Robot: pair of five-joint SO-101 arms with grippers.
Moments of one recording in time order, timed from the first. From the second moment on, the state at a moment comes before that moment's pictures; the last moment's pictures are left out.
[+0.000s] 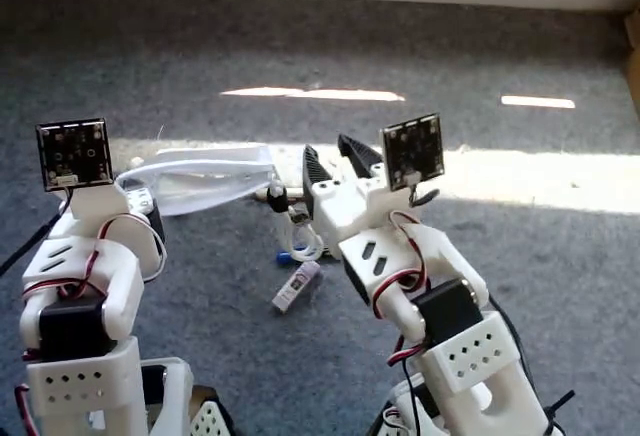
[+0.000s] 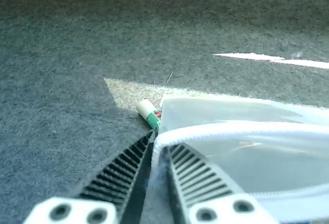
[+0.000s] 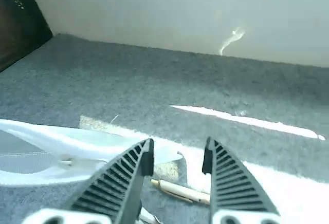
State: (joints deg) left arm -13.6 -67.9 48.0 64.6 6.2; right arm -29.4 -60.3 51.1 35.6 -10.1
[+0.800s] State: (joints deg) left arm -13.5 -67.9 48.1 64.4 6.2; right arm -19.6 -44.9 49.3 48.7 -32.0
